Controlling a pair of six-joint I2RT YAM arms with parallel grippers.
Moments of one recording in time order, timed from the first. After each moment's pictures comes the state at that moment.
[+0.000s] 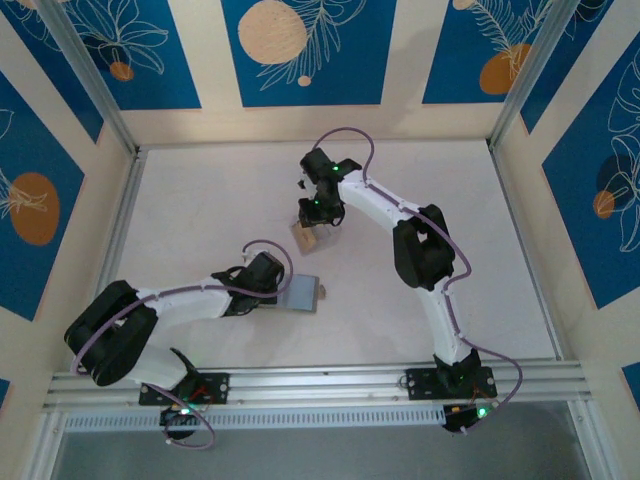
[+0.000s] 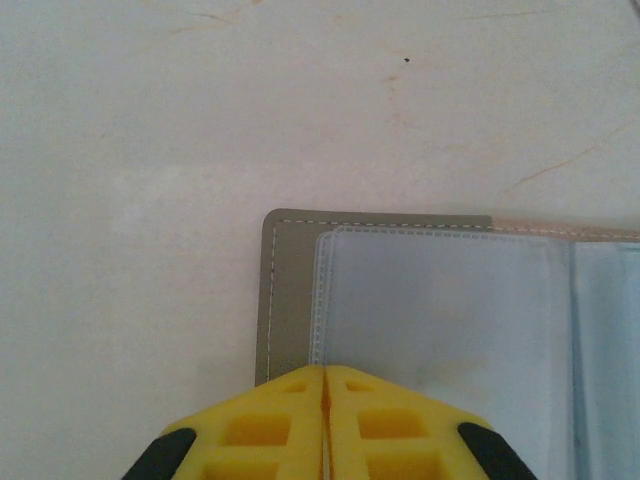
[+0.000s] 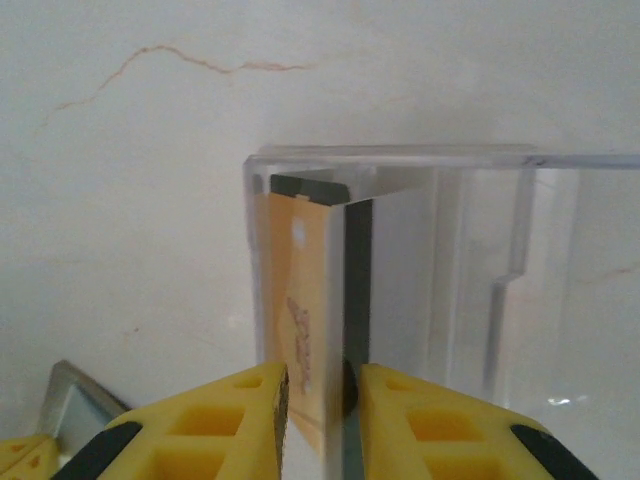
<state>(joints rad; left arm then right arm) -0.76 1.42 0.60 -0.27 -0.29 -0.68 0.61 2.24 1.98 -0.99 -0.21 0.29</state>
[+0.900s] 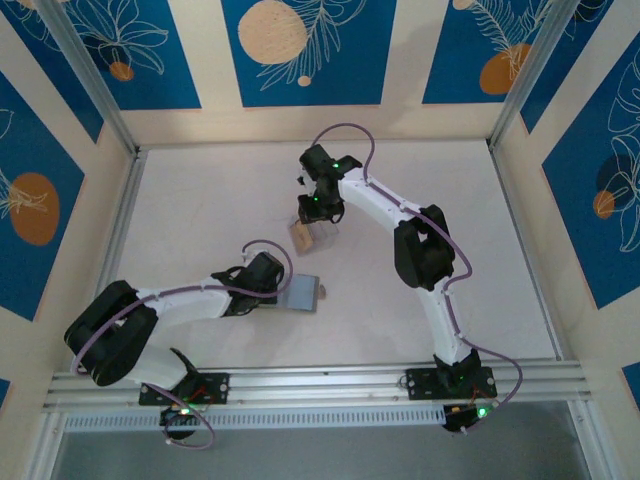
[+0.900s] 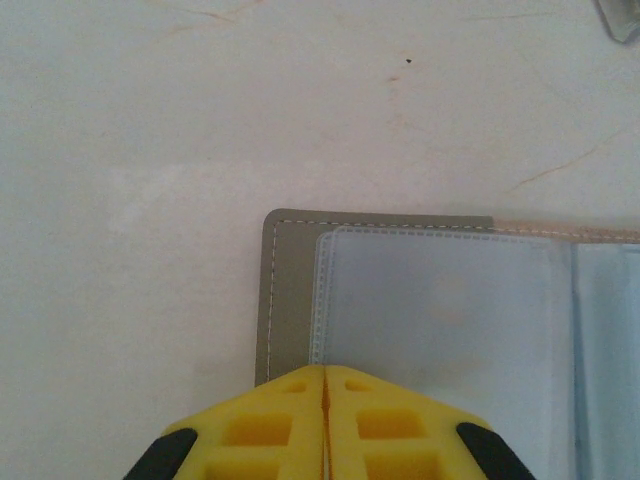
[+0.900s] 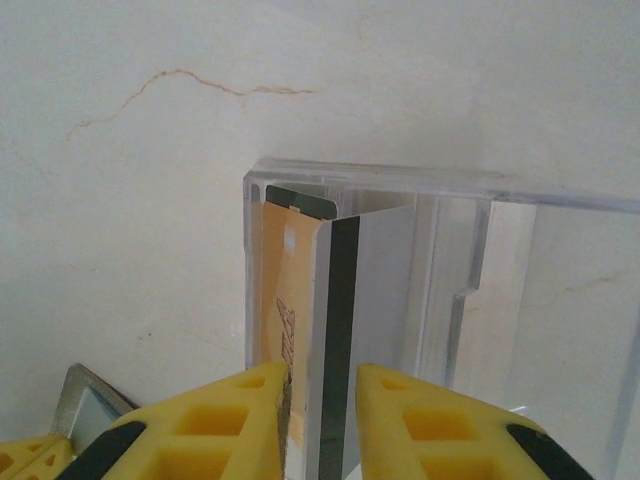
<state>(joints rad) -0.76 1.42 0.60 -0.27 -0.29 -0.68 0.60 2.24 2.01 -1.01 -0.18 0.29</state>
